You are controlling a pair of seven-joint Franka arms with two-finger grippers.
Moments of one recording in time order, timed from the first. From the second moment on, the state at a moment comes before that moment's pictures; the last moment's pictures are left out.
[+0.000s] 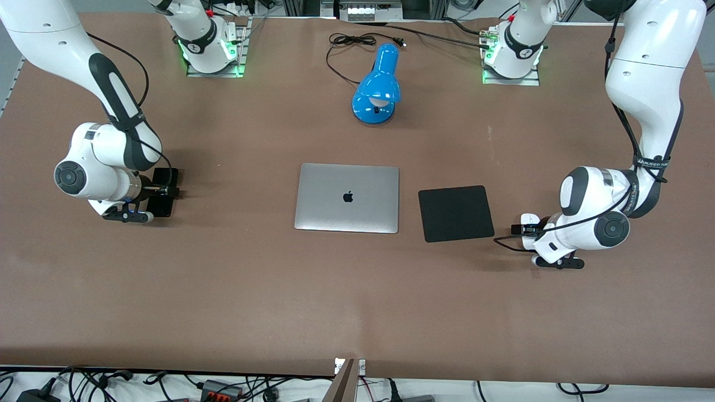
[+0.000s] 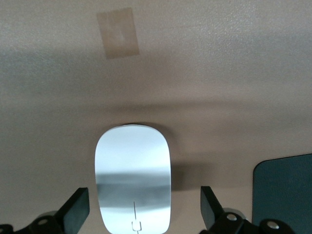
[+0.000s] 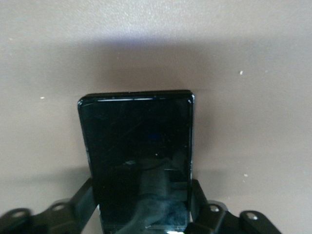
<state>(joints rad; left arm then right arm) 0.17 0.71 -0.21 -1.68 0.13 2.15 -0.07 -0.11 0.49 -0.02 -2.09 -0.05 2.33 -0.03</state>
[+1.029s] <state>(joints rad) 0.18 0.71 -0.21 -1.68 0.13 2.15 -0.02 0.08 0.41 0.00 -1.89 -0.04 2.06 0.12</state>
